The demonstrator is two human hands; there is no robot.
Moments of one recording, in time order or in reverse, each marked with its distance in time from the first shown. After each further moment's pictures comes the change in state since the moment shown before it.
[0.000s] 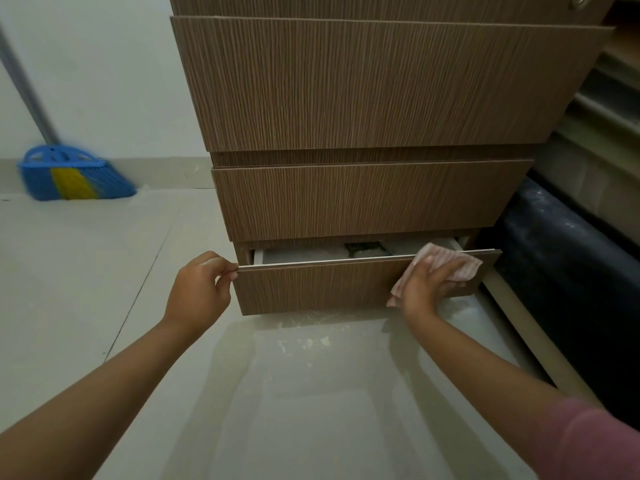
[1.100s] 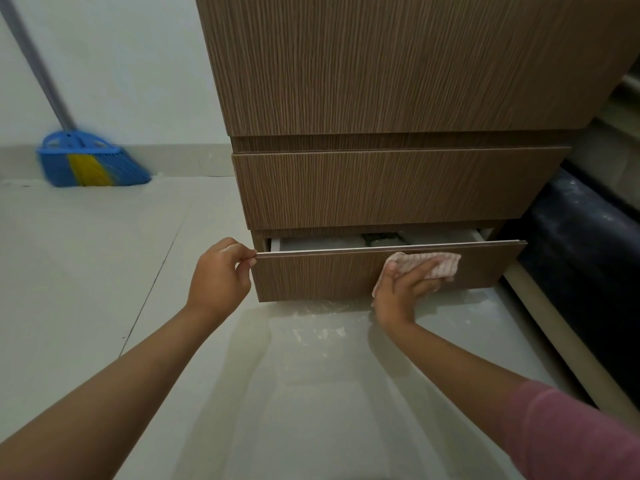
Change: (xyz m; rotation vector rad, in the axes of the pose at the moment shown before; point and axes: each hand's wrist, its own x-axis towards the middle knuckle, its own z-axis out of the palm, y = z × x) left_hand 0.002 -0.002 0.005 -0.036 0.025 -0.036; right_hand -0.050 0.020 0.040 -0.190 -0.195 -0.136
